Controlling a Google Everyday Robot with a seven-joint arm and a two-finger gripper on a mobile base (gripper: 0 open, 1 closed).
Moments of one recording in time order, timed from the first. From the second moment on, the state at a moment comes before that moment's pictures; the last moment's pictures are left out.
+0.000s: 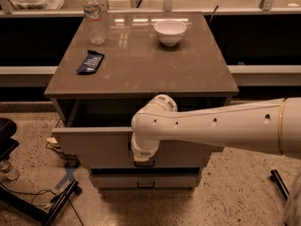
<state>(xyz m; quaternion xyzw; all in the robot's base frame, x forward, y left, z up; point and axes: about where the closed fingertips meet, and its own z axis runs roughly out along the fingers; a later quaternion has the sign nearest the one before) 0.506 0.043 0.584 -0.72 0.68 0.03 0.13</state>
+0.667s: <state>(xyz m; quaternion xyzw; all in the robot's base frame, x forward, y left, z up) 0.479 0.032 0.594 -0.71 0.69 0.00 0.13</state>
